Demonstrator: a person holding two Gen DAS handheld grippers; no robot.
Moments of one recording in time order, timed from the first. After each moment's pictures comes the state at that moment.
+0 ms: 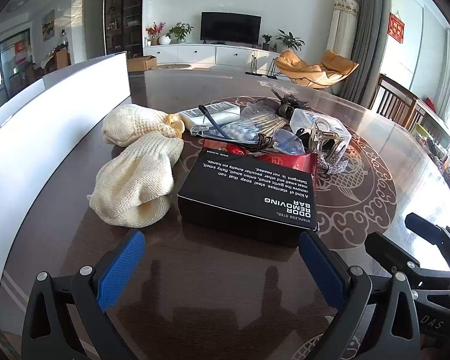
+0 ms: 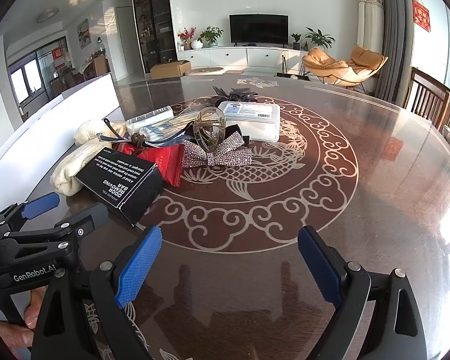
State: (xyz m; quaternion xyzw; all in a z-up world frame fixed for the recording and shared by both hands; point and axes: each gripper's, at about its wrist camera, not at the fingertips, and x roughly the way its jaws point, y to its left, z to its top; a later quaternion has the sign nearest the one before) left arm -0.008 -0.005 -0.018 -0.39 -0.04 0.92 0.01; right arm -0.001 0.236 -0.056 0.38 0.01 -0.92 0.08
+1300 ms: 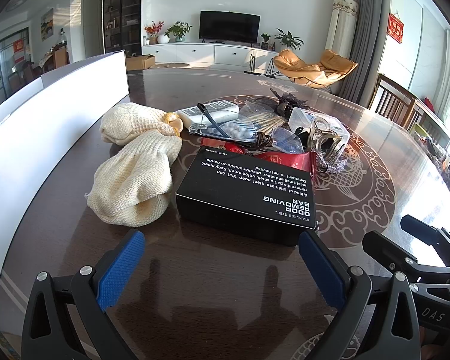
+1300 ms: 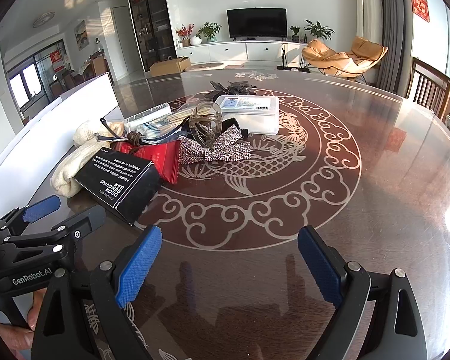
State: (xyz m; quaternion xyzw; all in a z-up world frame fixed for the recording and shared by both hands) left arm -0.009 -0.005 -0.020 -0.39 -0.04 0.92 0.01; right arm -0.005 0.238 -0.060 0.39 -0.01 -0.92 0.08
